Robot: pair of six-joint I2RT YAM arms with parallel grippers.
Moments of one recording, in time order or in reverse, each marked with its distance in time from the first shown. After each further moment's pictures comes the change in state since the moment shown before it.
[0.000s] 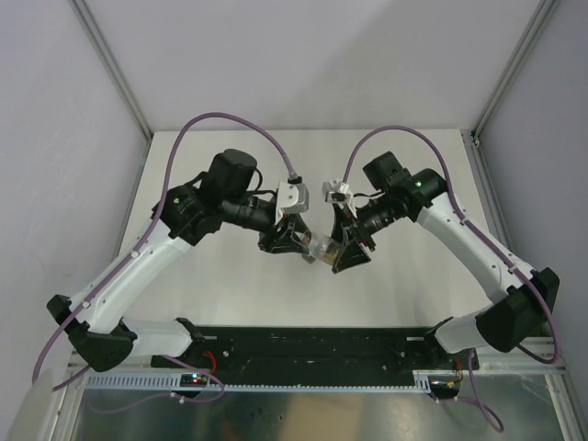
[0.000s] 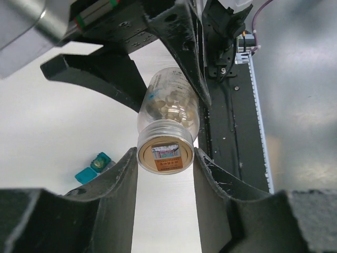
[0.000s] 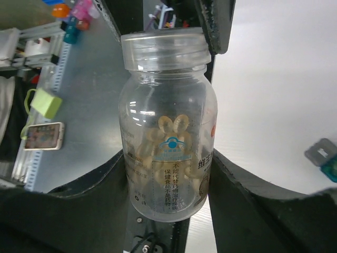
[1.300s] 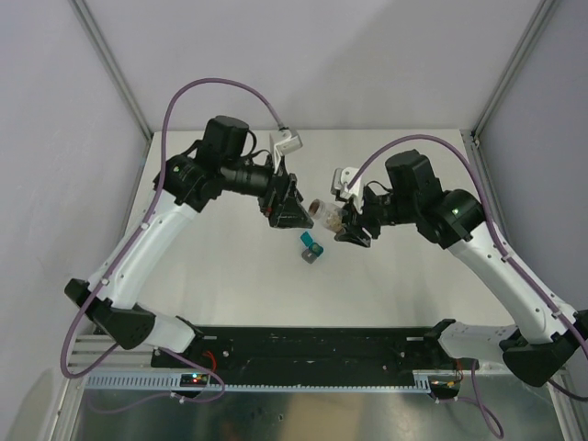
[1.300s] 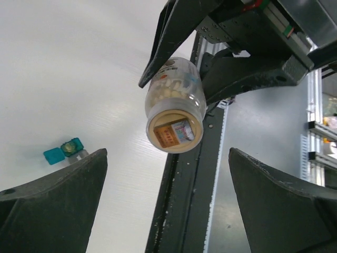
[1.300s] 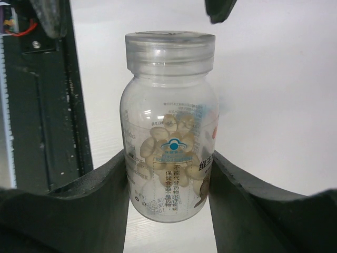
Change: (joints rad) left arm 0.161 0.137 0.204 -0.045 0.031 -0.361; right arm 0.071 -0.209 -0.007 0.264 0.543 0.120
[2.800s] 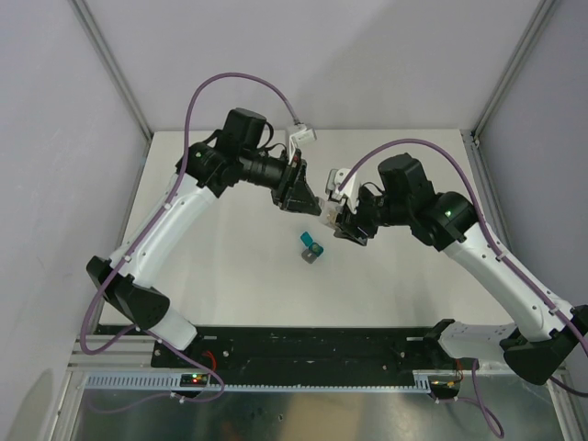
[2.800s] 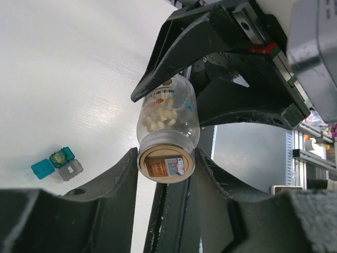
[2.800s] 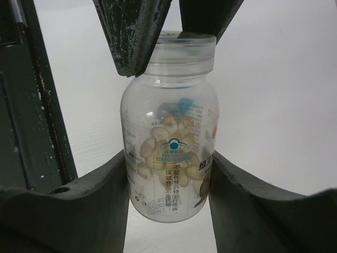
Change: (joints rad) left arm -0.005 0.158 0.094 -0.001 0.077 -0.052; right arm 0.058 0.003 -0.029 0.054 0.187 0.023
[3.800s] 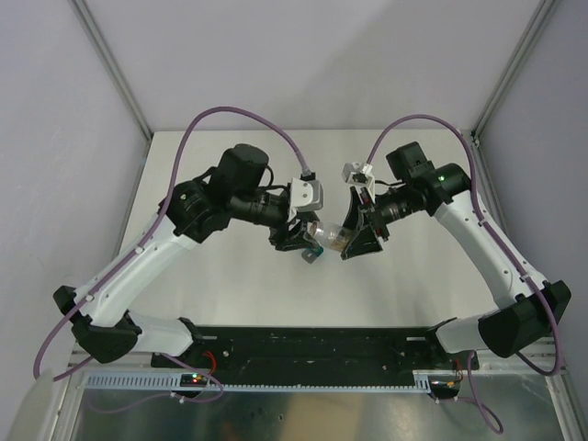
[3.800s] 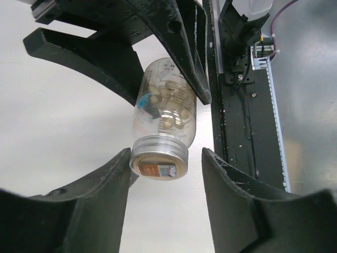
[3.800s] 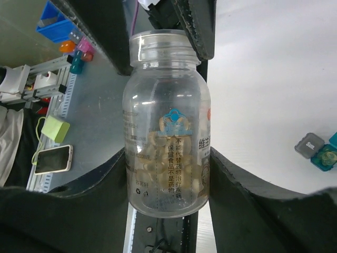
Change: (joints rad) left arm -0.240 -0.247 -0.189 0.050 -0.236 0.431; right arm -0.257 0.178 0.084 -0.388 -0.828 -0.109
